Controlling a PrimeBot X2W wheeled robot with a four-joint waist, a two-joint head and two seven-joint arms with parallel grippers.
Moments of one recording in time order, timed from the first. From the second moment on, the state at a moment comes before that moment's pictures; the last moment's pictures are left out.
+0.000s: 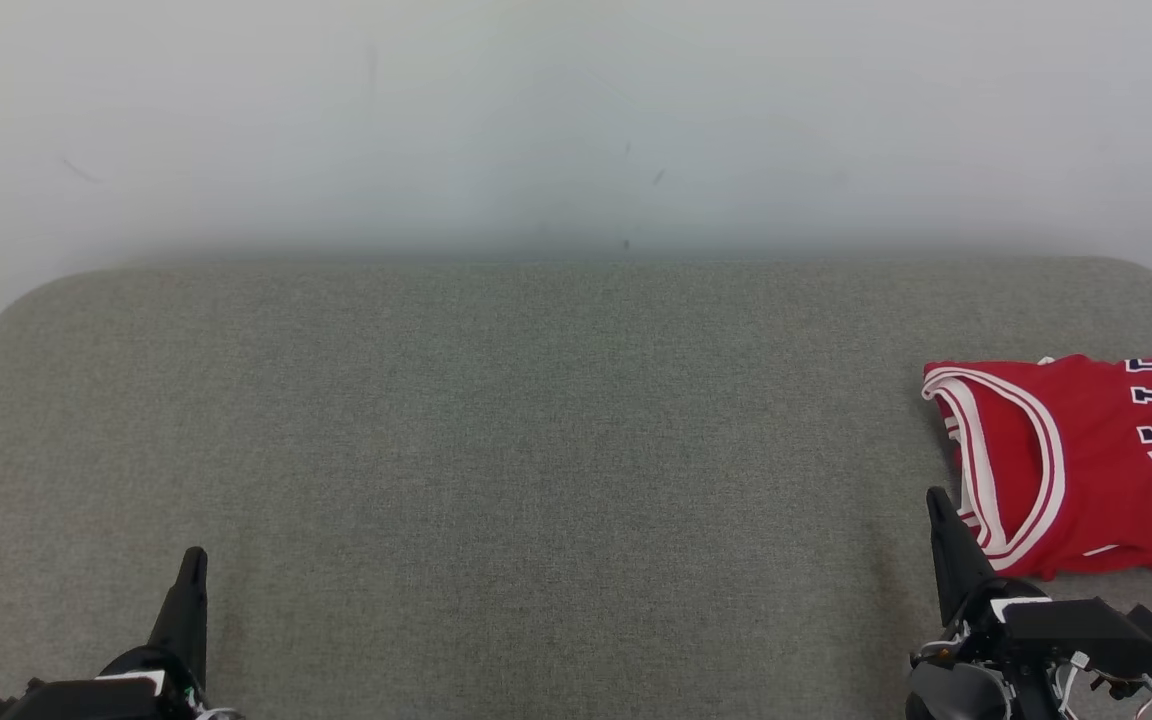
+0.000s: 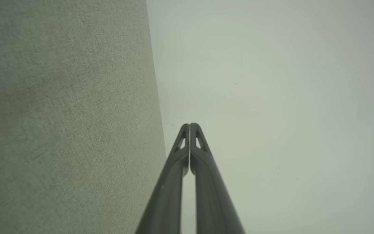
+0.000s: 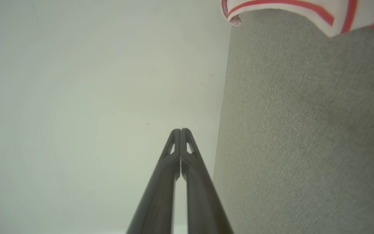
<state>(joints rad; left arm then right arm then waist) -0.13 0.05 0.19 0.27 -1.60 -0.13 0.17 -0.14 -0.05 -0.04 0.28 1.62 0.13 0.06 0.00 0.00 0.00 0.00</state>
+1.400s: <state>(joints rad) -0.13 0.05 0.19 0.27 -1.60 -0.13 0.17 -0.14 -0.05 -0.04 0.28 1.62 0.13 0.06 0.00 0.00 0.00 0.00</state>
